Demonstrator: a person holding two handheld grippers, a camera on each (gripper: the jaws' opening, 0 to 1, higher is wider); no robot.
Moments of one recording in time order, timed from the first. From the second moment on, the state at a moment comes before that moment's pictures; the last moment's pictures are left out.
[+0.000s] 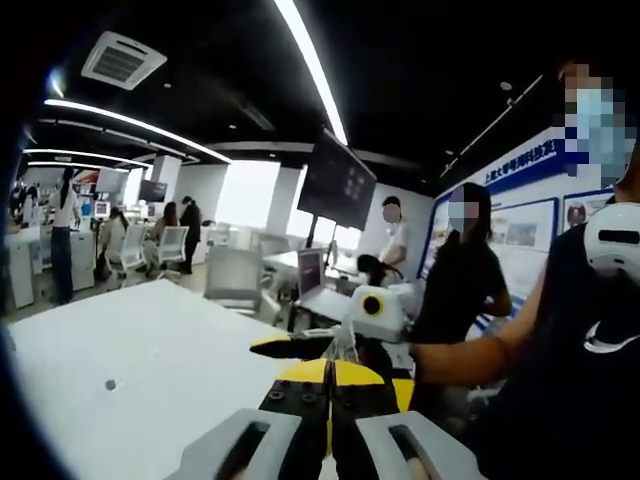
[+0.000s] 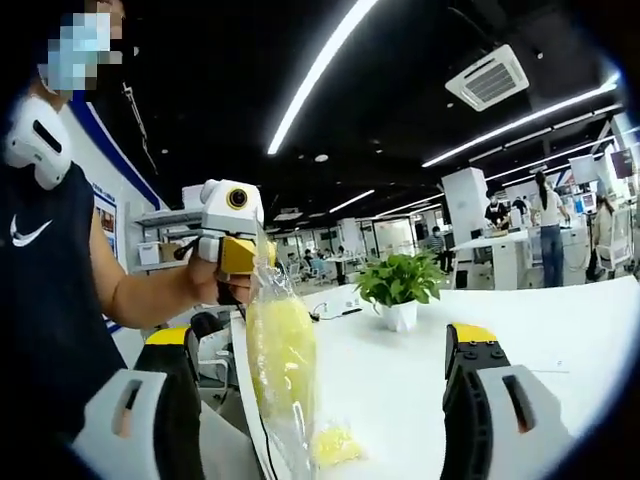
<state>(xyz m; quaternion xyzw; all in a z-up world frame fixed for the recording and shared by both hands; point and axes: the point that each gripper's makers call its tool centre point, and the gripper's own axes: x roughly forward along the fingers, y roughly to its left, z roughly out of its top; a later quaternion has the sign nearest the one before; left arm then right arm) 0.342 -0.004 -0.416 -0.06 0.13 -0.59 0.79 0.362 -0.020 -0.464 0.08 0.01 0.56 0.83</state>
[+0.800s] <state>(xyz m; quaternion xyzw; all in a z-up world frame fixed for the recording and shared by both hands) 0.373 -0.017 -0.481 -0.15 0.20 -0.54 0.80 0.384 -0.118 -0.545 0.05 0.05 0.41 0.91</state>
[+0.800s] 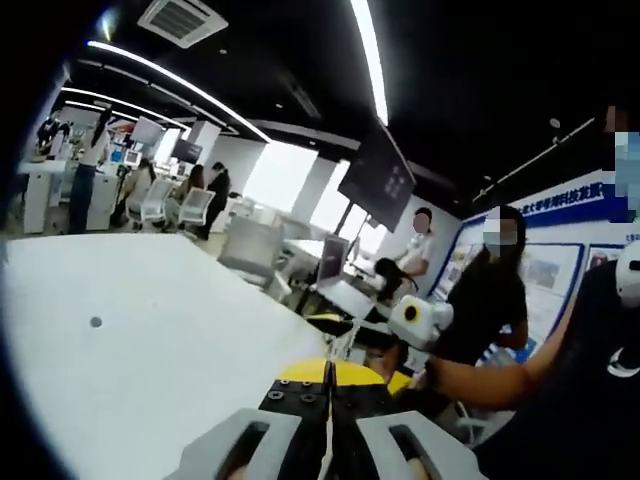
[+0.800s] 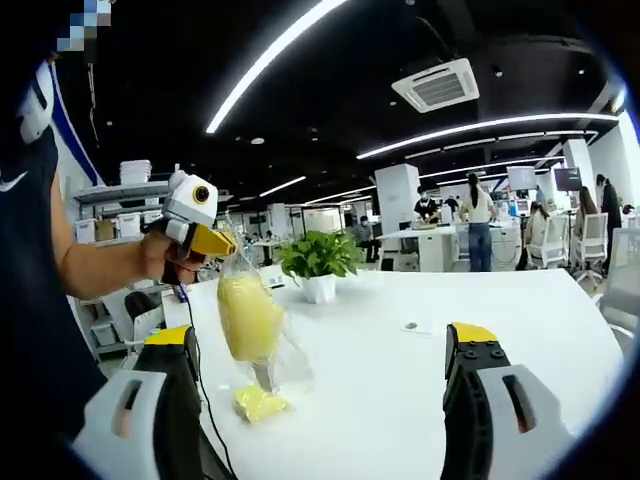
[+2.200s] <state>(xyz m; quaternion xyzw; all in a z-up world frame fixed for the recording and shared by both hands) 0.379 -0.034 -0.619 -0.29 0.28 -0.45 0.80 0.346 -0.188 -0.674 0.04 0.15 0.28 0.95</state>
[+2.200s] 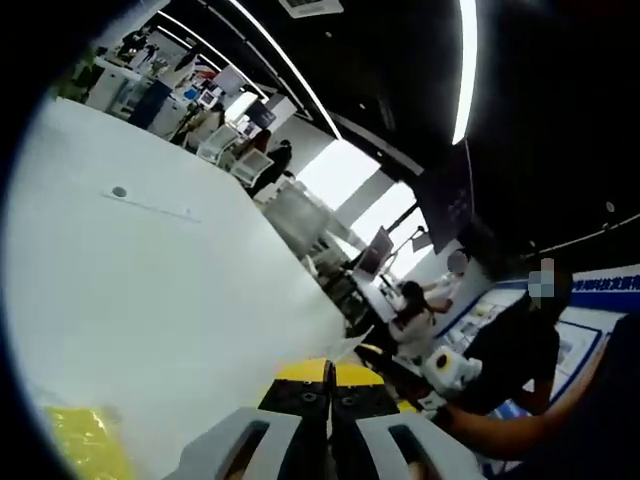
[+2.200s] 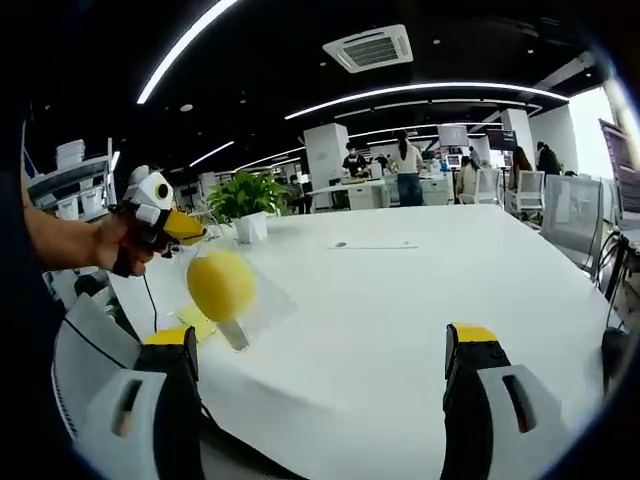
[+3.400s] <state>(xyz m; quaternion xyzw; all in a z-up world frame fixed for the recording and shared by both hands) 0.427 0.018 -0.755 -0.30 0.36 -0.24 0.85 0.332 -0.173 -0.687 0.04 0.17 0.29 0.94</state>
